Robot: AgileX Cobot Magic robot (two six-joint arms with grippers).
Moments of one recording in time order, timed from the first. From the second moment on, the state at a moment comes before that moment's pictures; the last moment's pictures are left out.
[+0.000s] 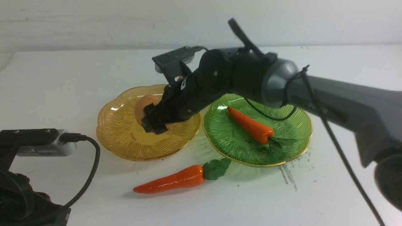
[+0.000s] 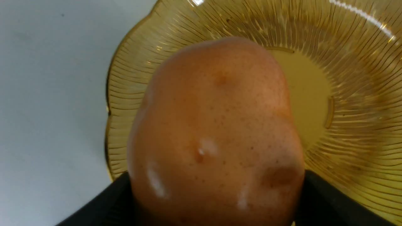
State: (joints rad) right arm 0.70 2.22 -1.89 0.36 0.72 -0.16; left arm -0.01 1.00 -0.74 -0.29 1.13 0.21
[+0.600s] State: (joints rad) right arm 0.71 2.23 -2.09 0.22 0.99 -0.06; left arm -0.01 1.00 -0.74 -0.33 1.15 0.25
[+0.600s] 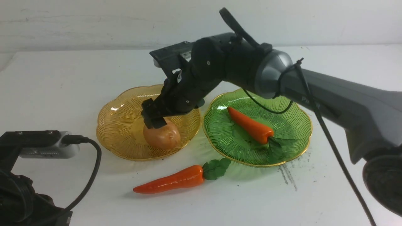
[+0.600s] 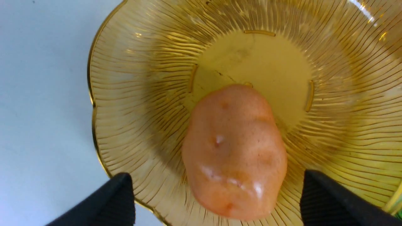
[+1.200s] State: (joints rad) right arm 0.72 2.08 -1.97 0.21 1.25 -0.44; left arm -0.01 0.92 -0.74 -0.33 1.18 0.28
